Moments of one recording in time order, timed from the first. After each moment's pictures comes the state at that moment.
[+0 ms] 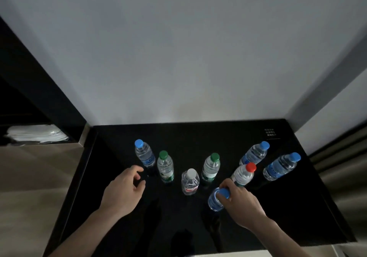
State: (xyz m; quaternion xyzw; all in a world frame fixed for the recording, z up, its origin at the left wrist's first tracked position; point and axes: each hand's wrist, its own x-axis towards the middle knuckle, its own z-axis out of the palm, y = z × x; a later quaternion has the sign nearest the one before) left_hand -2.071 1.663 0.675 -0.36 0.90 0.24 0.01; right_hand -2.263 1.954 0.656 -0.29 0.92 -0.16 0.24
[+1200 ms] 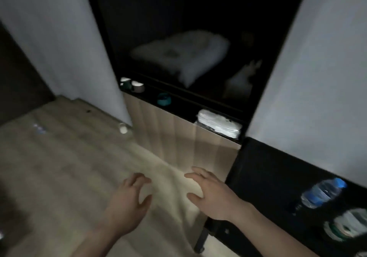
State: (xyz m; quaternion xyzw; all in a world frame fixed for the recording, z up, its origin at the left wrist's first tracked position) left_hand -1.512 1.475 0.728 -0.55 0.81 0.18 -0.11; right_hand -1.781 1.522 0.741 -0.72 0.63 -0.12 0.27
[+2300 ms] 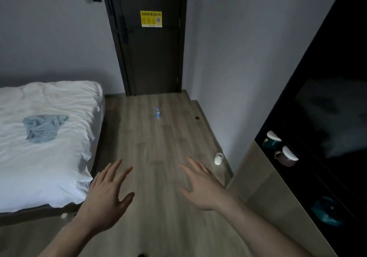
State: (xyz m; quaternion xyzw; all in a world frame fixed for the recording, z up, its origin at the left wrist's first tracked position) left_hand -1.083 1.178 0.748 -0.83 0.53 0.09 -0.14; right_hand -1.314 0.998 0.755 -0.91 0.34 0.04 0.24
